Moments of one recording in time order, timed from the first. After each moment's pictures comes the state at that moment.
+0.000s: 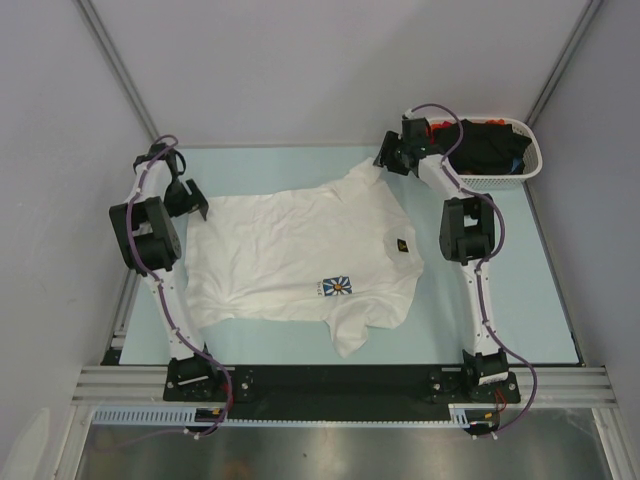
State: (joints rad) left arm 0.25 2.32 1.98 -1.04 -0.10 -0.35; right arm 0.19 2.54 2.27 -0.38 -0.15 0.47
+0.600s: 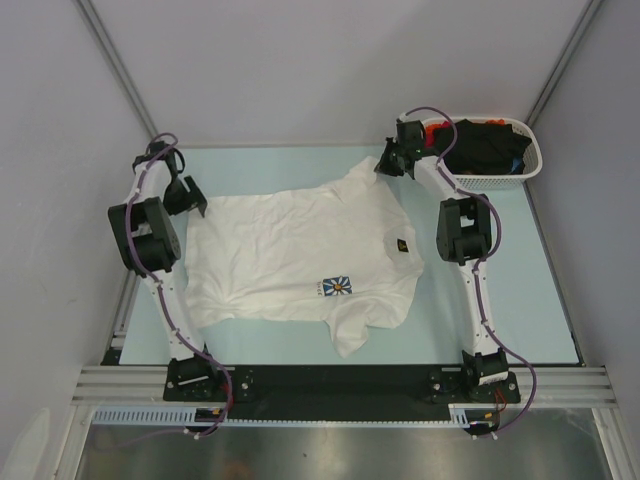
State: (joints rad) left arm 0.25 2.30 1.96 -1.00 -0.12 -0.35; right arm 0.22 2.57 2.27 -0.40 -0.17 0.48
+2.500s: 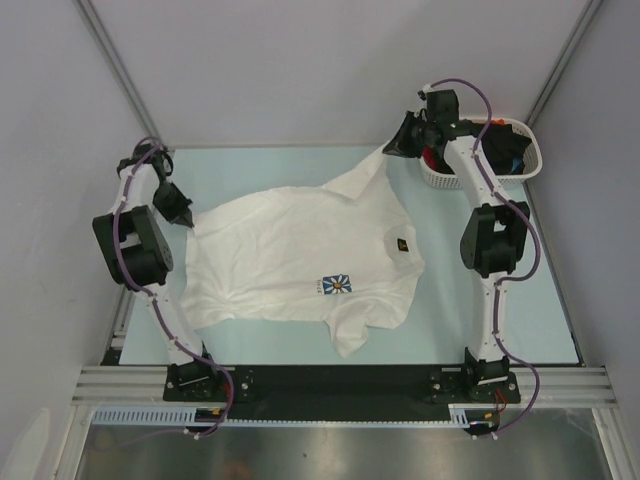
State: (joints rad) left arm 0.29 2.10 1.81 -1.02 0.07 -0.44; right arm 0.15 2.25 2.21 -0.63 -0.41 0.53
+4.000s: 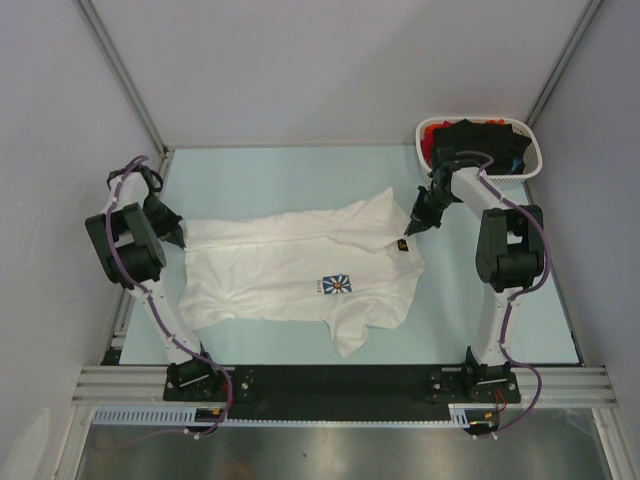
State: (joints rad) left arm 0.38 2.17 1.76 -1.14 0.03 -0.47; right arm 0.11 2.04 1.63 -0.91 -0.31 0.51
